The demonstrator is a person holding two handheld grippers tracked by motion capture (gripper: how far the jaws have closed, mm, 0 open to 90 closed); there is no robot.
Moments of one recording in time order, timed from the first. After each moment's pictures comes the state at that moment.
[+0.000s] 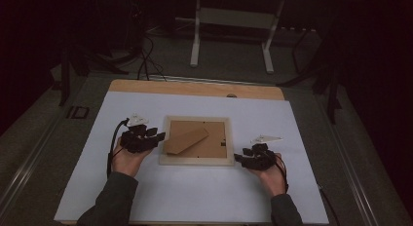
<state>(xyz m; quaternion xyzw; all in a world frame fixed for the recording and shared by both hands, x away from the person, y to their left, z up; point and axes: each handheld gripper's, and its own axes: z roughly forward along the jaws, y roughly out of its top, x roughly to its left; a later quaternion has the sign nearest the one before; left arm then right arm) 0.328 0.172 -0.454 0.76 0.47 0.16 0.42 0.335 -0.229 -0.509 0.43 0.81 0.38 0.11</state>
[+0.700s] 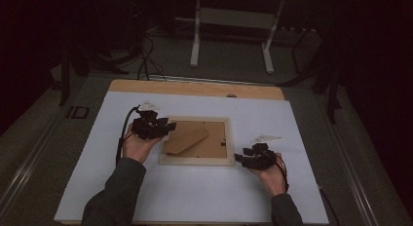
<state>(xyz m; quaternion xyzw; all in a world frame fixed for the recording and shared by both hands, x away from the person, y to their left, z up) 0.362 0.151 -0.438 0.76 0.46 0.13 0.44 0.335 -0.229 -0.509 0.43 0.81 0.38 0.11</state>
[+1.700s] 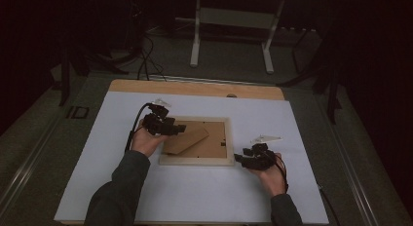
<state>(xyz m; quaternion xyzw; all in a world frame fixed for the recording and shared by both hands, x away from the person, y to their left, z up) 0.390 0.129 -0.449 0.80 0.43 0.07 0.40 0.335 -0.229 -0.509 0.44 0.81 0.37 0.10</state>
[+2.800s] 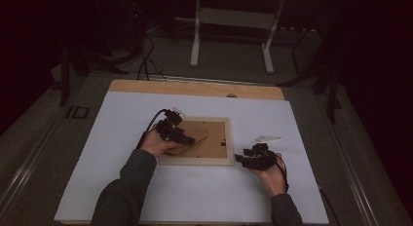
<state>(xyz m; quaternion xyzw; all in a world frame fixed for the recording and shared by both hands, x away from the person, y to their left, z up) 0.405 0.099 -0.483 0.86 0.39 -0.02 0.34 0.337 -0.232 -0.512 0.44 0.81 0.37 0.10</state>
